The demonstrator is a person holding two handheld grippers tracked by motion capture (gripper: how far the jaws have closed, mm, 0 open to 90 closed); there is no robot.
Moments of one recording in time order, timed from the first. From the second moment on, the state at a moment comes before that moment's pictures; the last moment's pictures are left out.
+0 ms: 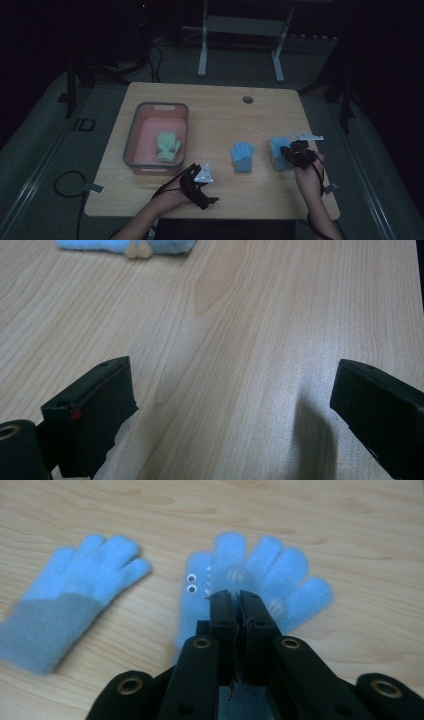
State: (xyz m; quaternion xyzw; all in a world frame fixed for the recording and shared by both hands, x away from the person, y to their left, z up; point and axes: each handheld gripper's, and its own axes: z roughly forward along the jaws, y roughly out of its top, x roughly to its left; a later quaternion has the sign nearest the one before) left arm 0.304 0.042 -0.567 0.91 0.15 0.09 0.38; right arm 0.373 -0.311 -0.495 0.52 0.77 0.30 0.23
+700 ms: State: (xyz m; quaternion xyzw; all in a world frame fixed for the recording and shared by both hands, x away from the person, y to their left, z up) left arm 0.303 0.041 -0.568 0.91 0.15 0.09 0.38; right arm 0.385 -0.303 -0.535 0.54 0.77 0.28 0.20
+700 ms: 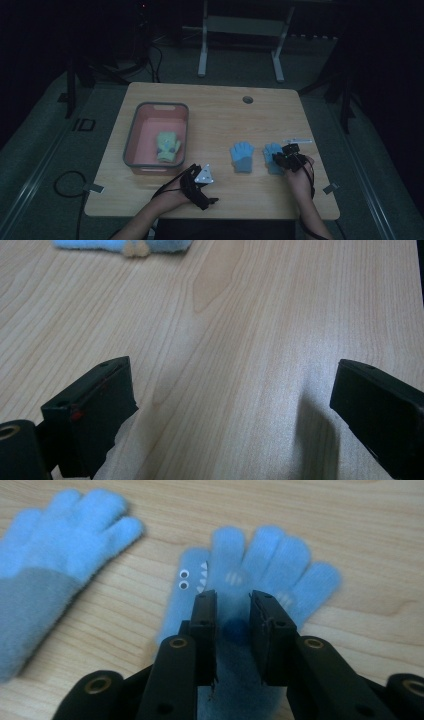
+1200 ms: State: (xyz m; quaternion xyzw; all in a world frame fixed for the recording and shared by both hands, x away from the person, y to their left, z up) left arm 0.303 0.041 -0.568 0.91 0.15 0.09 0.38; right arm 0.388 -0.329 -0.519 0.49 0.80 0.30 0.17
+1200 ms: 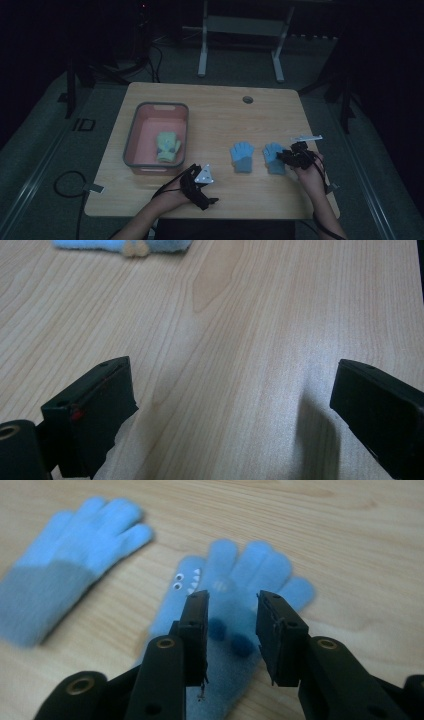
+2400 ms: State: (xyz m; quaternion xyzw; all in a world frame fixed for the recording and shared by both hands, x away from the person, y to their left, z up) left arm 0.303 0.041 -0.569 0.91 0.15 0.09 0.38; right arm 0.402 -0.342 -0.539 0.40 0.86 0.29 0.15
